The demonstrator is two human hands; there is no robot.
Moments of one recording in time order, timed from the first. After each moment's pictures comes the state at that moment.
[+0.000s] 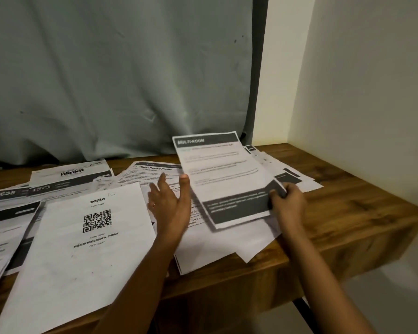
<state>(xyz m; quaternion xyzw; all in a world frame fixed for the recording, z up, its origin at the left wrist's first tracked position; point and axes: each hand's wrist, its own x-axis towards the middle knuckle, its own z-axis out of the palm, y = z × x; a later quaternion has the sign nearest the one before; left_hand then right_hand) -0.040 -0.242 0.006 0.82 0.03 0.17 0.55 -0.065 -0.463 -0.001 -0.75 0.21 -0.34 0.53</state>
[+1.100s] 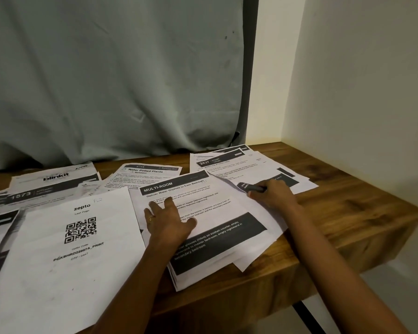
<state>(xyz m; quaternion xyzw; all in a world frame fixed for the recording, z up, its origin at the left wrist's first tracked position) -0.028 -0.243 -0.010 0.95 0.02 0.02 0.32 -0.001 -0.514 -0.001 -0.96 0.11 -0.12 0.23</state>
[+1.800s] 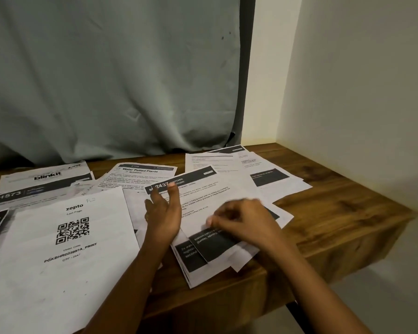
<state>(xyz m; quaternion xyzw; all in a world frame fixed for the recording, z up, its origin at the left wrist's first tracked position) -0.022 -0.252 -0.003 0.83 0.05 0.08 0.55 -0.101 -0.417 0.026 -0.95 -0.06 -0.10 0.28</state>
